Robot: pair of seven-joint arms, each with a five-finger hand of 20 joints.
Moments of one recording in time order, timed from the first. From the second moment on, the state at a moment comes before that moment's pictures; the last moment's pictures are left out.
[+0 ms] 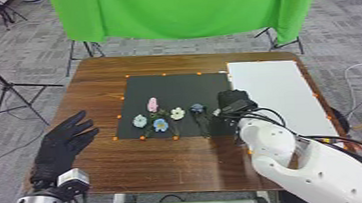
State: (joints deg) left arm 139.5 -63.8 -101.8 -133.3 47.4 13.6 6.4; right arm -67.0 -44.0 35.4 -109.3 -127.6 -7.6 39.8
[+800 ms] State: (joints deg) left arm 140.4 -63.9 -101.8 -133.3 47.4 13.6 6.4; right arm -75.5 -49.0 45.2 -113.3 -123.2 -14.5 39.3
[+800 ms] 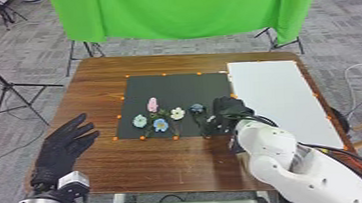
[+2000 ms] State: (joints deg) left arm 142.5 -64.9 -101.9 -132.8 45.7 16.3 13.6; right arm -104.6 -45.9 84.0 -120.9 -53.5 25.2 6.2
